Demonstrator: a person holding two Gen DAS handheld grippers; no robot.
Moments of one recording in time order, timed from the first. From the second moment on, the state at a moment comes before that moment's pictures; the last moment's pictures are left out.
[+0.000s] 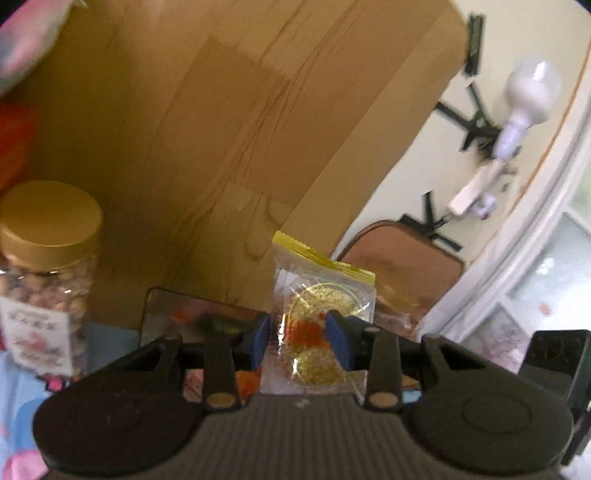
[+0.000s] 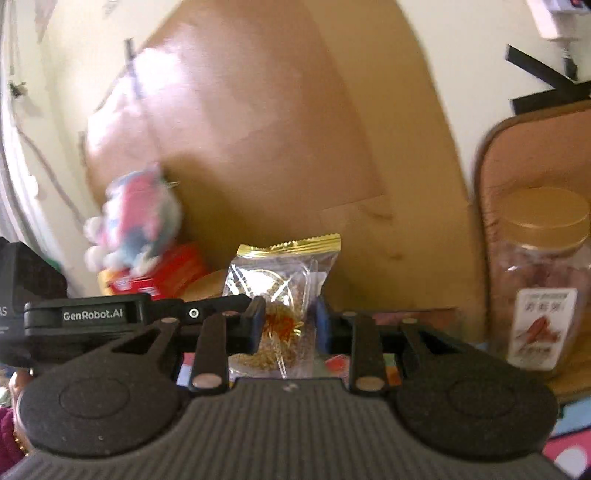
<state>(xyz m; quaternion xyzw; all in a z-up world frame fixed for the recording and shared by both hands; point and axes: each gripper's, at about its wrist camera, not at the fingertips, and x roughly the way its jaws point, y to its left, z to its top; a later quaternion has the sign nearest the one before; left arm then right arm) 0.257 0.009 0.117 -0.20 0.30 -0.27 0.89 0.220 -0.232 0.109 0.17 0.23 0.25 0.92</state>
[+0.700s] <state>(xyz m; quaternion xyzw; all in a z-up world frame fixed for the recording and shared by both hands) 0.243 0.020 0.108 -0.15 0.31 -0.18 0.92 0.231 -0.211 0.077 0.11 0.27 0.22 0.93</state>
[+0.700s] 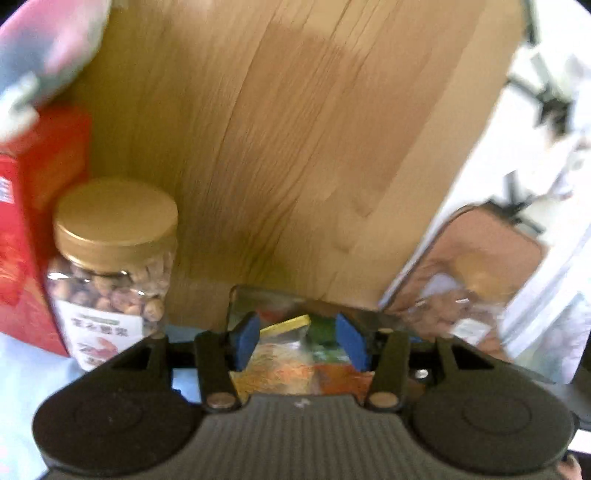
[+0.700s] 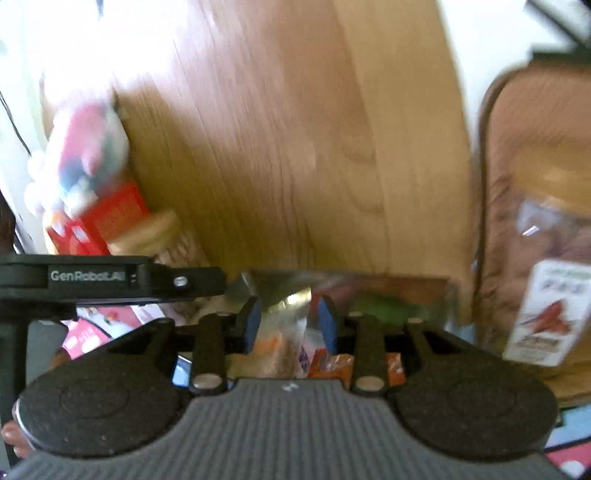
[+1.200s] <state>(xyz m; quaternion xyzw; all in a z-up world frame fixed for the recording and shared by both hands) 0.051 0.089 0.041 -0.12 0.35 -0.15 0.92 0.021 -0.215 0.025 0.17 0.31 0.31 0.88</state>
